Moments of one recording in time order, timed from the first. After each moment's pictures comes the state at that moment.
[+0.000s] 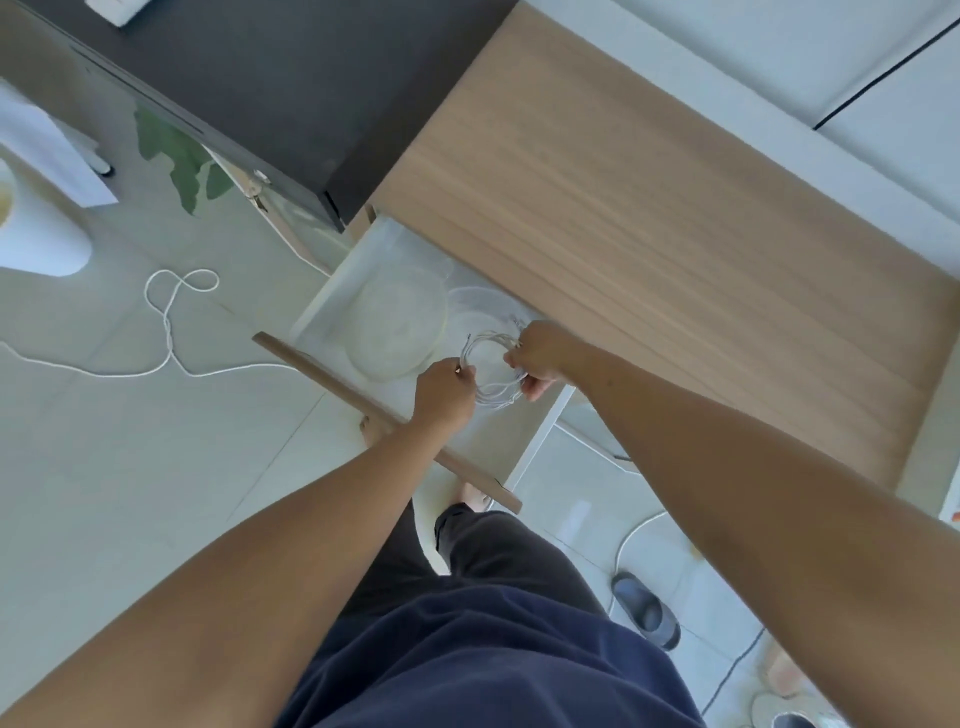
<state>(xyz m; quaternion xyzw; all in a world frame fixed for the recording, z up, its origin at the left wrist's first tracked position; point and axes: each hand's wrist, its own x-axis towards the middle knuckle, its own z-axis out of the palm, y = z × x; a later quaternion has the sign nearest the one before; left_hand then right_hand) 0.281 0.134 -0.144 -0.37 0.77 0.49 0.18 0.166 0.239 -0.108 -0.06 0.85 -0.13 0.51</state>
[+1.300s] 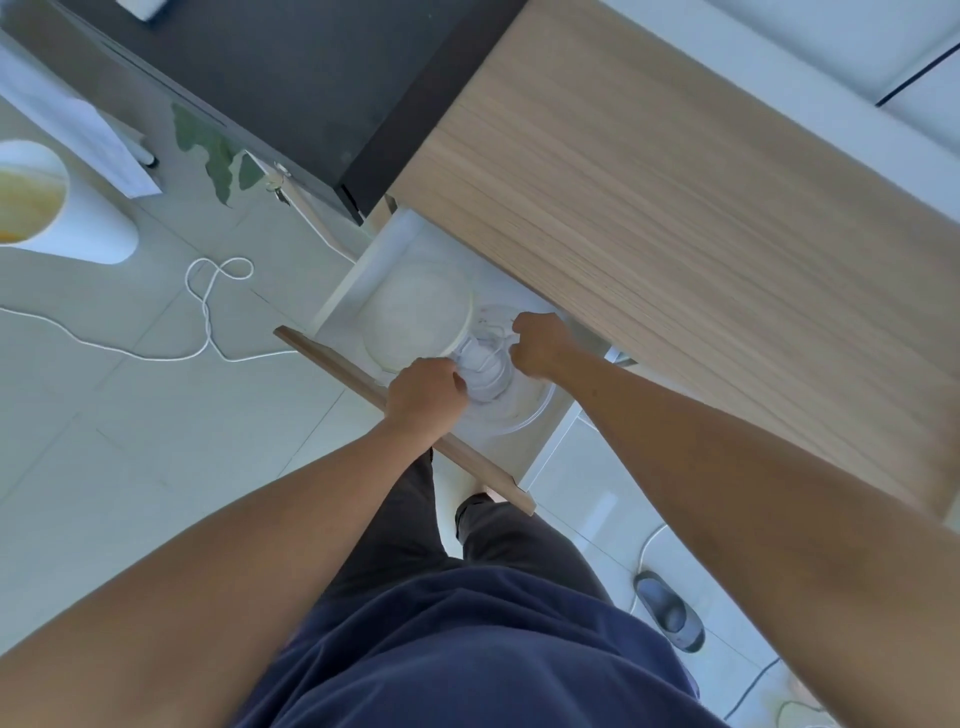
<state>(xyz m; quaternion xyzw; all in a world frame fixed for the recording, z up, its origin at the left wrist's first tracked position) 0.302 0.102 -0.135 -0.27 0.91 0.25 0.20 0.171 0.224 -0.124 -0.18 0.89 -0.10 0.40</state>
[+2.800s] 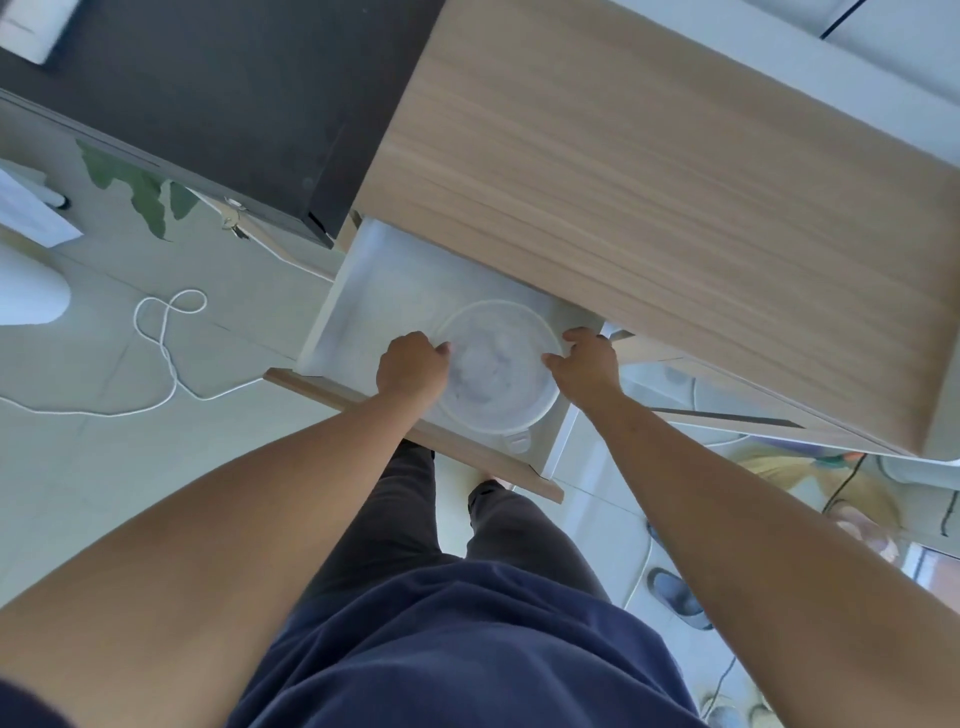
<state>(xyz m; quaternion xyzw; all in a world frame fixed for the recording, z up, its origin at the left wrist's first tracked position) 0.258 0.058 -0.156 -0.29 0.88 0.25 0.27 0.208 0.267 -0.147 0.15 0.90 -0.27 0.32</state>
